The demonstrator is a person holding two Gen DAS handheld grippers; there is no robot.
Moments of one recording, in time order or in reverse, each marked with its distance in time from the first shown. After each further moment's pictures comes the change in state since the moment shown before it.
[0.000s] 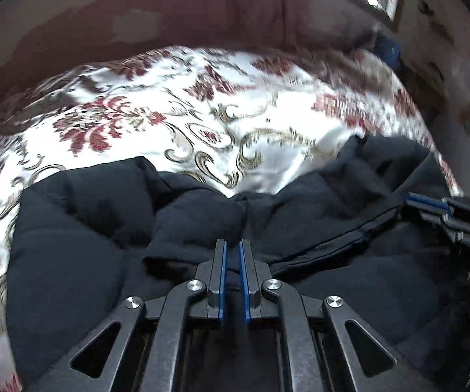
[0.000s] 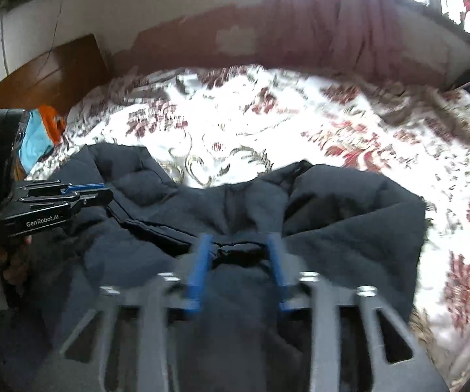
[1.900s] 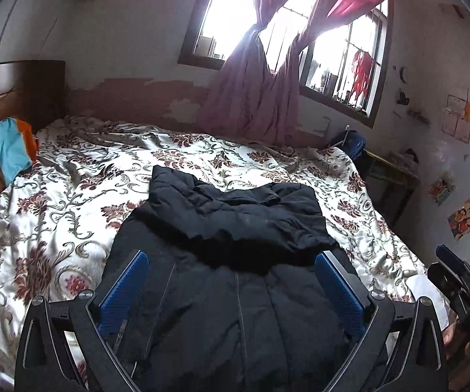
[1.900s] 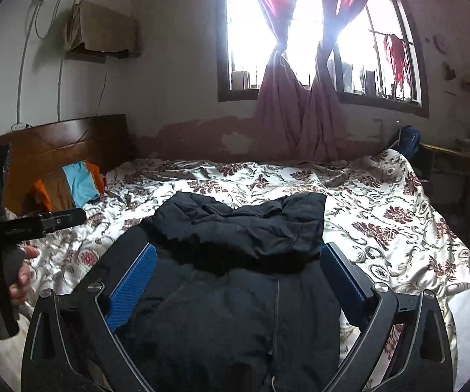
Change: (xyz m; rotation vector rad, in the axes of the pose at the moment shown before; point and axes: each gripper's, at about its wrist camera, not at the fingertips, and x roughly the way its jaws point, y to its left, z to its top) left arm -0.352 -0.059 -0.258 -0.159 -0.424 0.010; right arm -0.357 0.134 -0.233 0.018 -0.448 -0.133
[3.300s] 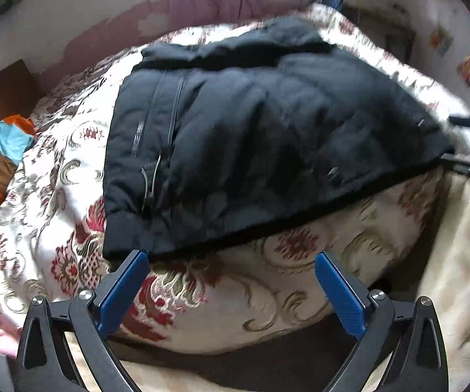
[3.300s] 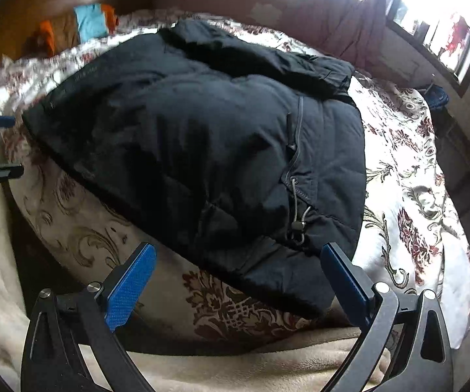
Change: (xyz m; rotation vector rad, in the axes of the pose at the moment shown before) left arm -0.019 0.027 -0.192 0.384 0.474 0.150; right arm 0.009 0.018 -0.149 -0.313 0.574 -0.056
